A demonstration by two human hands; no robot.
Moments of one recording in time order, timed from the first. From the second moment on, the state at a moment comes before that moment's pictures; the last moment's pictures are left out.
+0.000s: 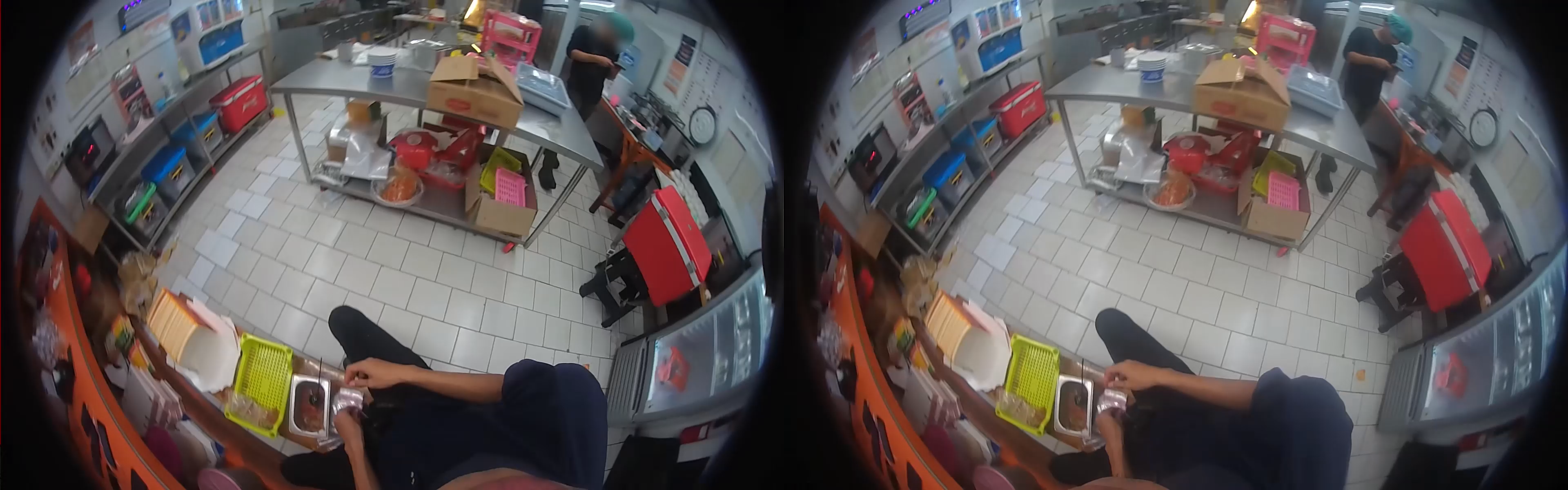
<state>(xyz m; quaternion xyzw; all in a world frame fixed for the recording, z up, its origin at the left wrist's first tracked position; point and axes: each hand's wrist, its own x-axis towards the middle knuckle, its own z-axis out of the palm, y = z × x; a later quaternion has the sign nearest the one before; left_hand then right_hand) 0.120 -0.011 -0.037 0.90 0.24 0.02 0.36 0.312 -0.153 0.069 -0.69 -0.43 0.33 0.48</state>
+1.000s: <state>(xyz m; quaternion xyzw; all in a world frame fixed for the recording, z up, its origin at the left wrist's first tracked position) 0.125 -0.023 0.123 0.55 0.28 0.12 0.77 0.304 -0.128 0.146 -0.63 -0.37 0.53 0.42</state>
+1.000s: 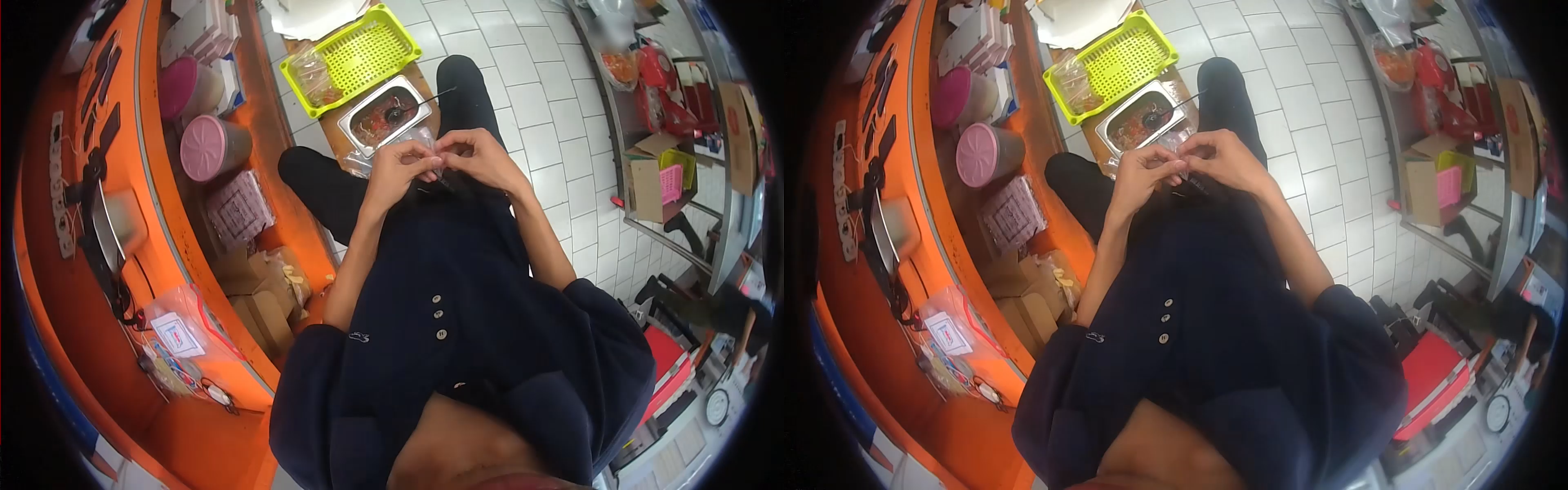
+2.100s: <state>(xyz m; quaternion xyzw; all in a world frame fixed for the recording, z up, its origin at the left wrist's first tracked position) 0.135 -0.011 0.161 0.77 0.33 0.20 0.51 0.292 -0.098 0.164 -0.64 -0.59 0.35 0.34</state>
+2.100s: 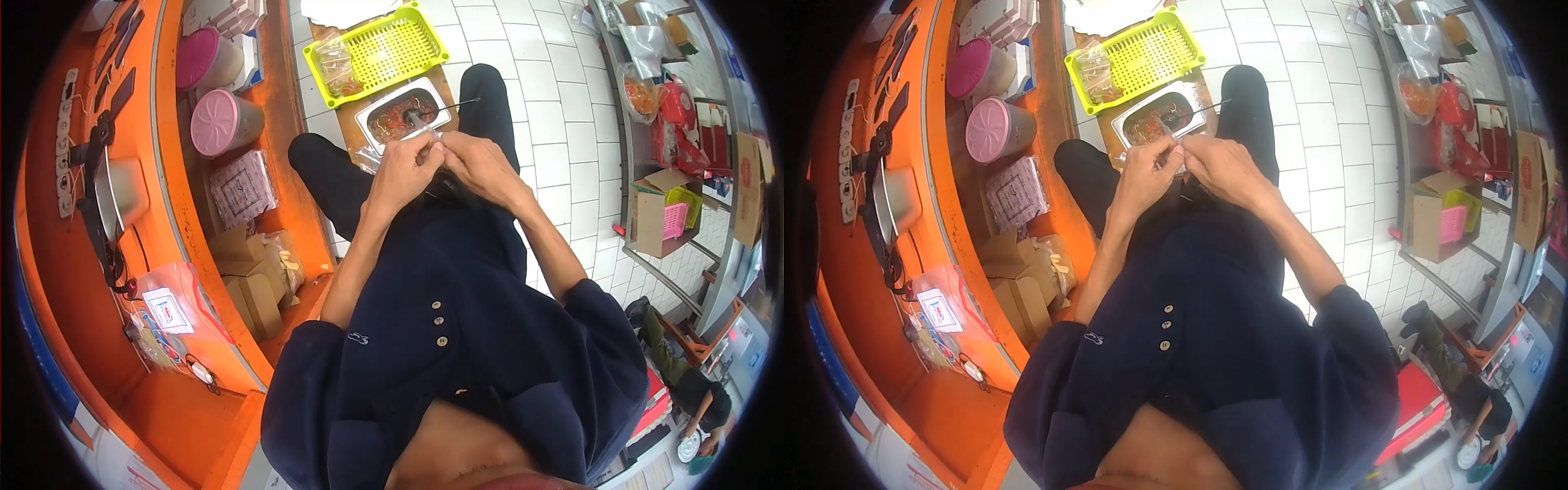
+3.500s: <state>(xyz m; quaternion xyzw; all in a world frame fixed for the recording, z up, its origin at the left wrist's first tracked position) 0.115 0.003 0.156 0.78 0.23 0.17 0.55 0.308 -0.106 0.162 -0.63 -0.49 0.49 0.34</state>
